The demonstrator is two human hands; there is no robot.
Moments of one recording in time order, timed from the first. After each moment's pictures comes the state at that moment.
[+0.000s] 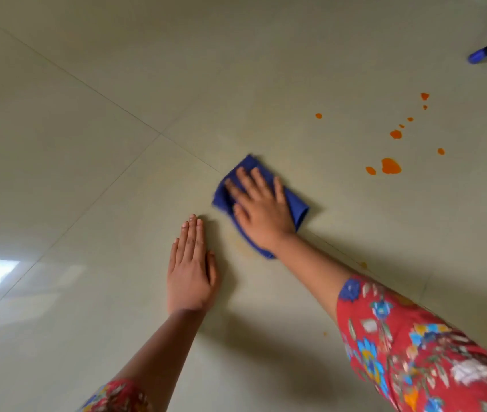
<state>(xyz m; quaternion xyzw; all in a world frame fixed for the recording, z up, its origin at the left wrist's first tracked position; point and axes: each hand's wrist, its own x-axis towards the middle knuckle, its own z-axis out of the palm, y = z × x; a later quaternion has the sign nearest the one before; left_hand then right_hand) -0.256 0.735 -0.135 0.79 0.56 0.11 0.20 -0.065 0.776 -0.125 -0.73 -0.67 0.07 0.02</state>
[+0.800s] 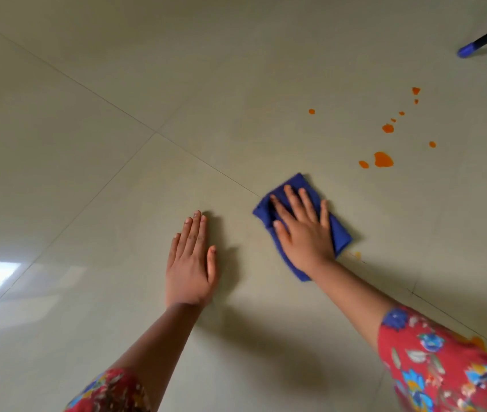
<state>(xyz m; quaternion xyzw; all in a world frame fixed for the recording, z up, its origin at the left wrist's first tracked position) -0.256 0.735 -0.130 0.82 0.53 0.10 0.20 -0.019 0.696 -0.126 -0.80 -0.59 0.05 0.02</state>
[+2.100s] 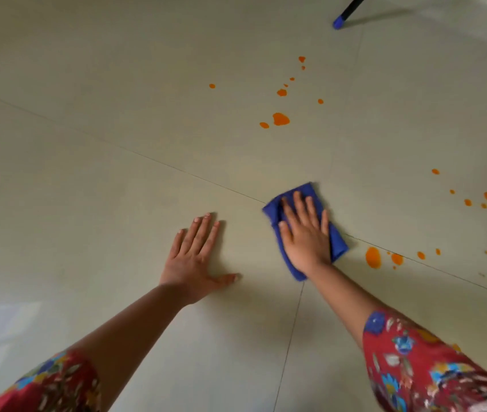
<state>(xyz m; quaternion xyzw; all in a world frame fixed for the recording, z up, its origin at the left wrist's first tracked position) -0.181 0.637 -0.124 0.93 0.31 -0.05 0.21 0.048 0.516 -0.124 -0.90 -0.43 0.07 0.01</state>
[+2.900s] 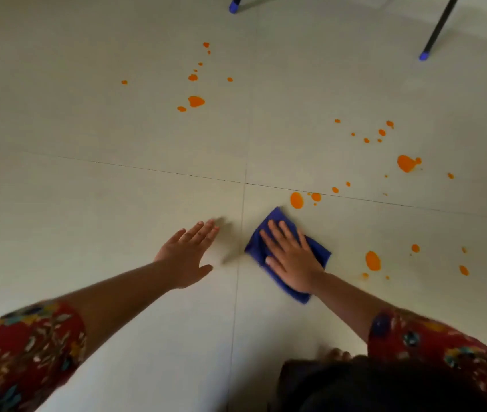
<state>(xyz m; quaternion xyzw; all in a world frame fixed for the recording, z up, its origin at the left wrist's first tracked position) -0.143 0.562 -0.073 0.97 0.07 -0.22 0.11 0.022 0.325 -0.117 -0.86 -0.50 0.09 -0.06</state>
